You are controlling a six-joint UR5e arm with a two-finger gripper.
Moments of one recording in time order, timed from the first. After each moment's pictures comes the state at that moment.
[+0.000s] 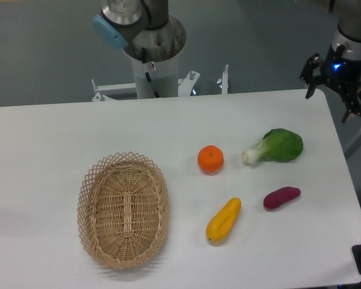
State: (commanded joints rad) arm 2.87 -1.85 -1.33 -1.41 1.50 1.75
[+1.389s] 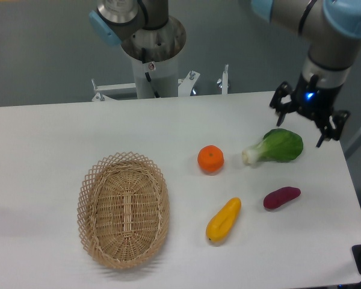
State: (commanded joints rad) arm 2.68 -1.91 -1.38 -1.26 1.46 1.23
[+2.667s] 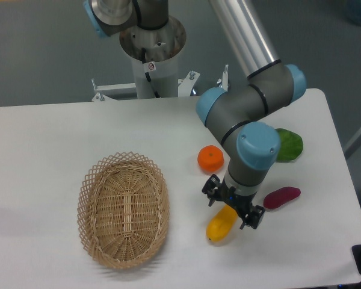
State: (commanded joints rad) arm 2.49 -2.15 -1.51 -0.95 1.43 1.21
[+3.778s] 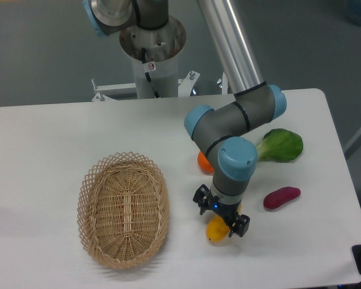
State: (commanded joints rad) arm 2.47 -2.19 -1.58 -0.81 1.45 1.20
